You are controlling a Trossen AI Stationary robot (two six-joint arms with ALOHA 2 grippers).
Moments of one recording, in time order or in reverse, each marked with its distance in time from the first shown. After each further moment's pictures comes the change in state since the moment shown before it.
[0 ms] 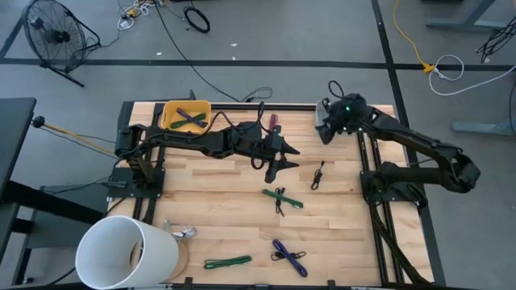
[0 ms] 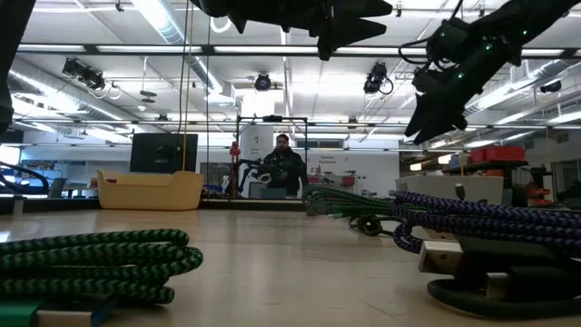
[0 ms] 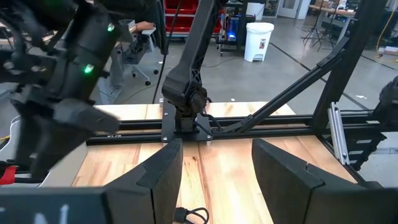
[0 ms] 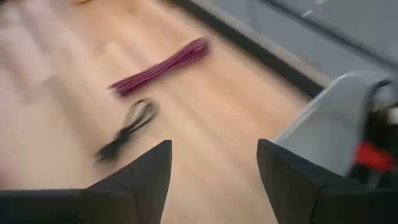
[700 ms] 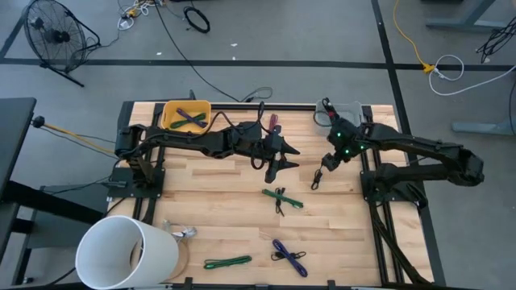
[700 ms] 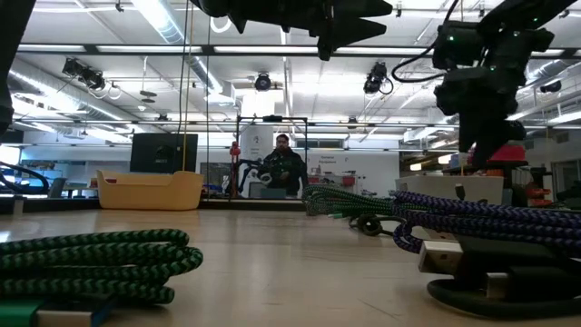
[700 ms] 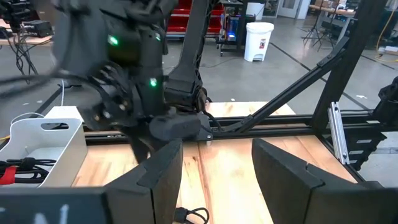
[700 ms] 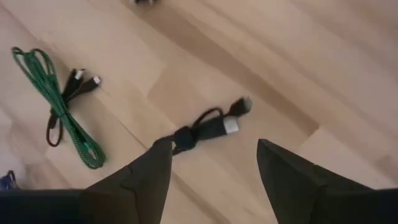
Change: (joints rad) left arm 0.000 0.000 0.000 0.000 0.000 0.001; right arm 0.294 -0.033 -0.032 -0.425 -0.054 0.432
